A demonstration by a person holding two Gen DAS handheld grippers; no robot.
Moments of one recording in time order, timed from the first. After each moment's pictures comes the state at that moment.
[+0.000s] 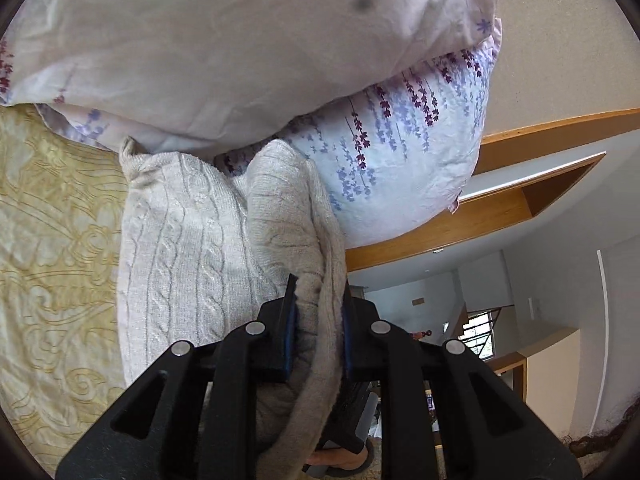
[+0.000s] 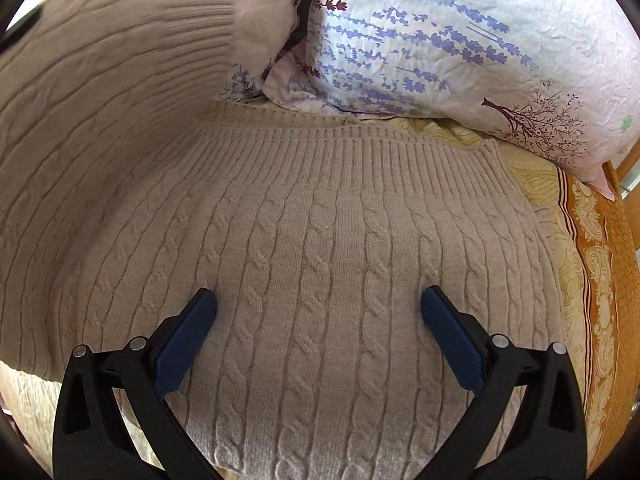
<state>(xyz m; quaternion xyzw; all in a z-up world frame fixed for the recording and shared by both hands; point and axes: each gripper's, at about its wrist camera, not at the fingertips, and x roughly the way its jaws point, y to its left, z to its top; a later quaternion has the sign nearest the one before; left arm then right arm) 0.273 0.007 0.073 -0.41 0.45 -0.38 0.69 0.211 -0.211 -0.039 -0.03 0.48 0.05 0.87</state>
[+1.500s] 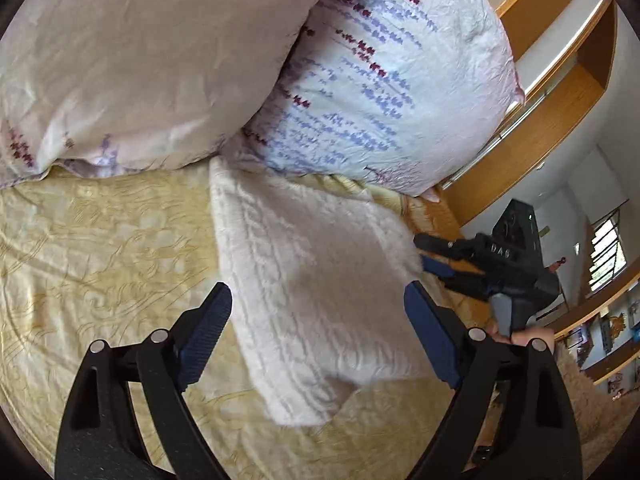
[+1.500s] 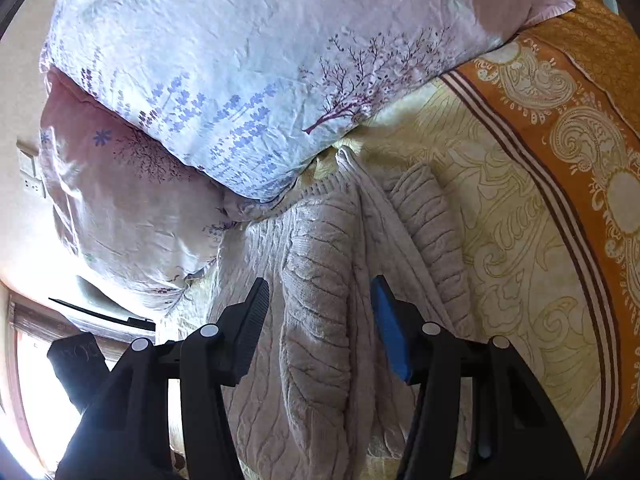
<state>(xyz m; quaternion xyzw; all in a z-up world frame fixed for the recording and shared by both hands) 0.210 -0.034 0.073 -0.14 0.46 -0.30 0.82 0.212 -0.394 -0.015 0.38 0.46 0.11 0.79</state>
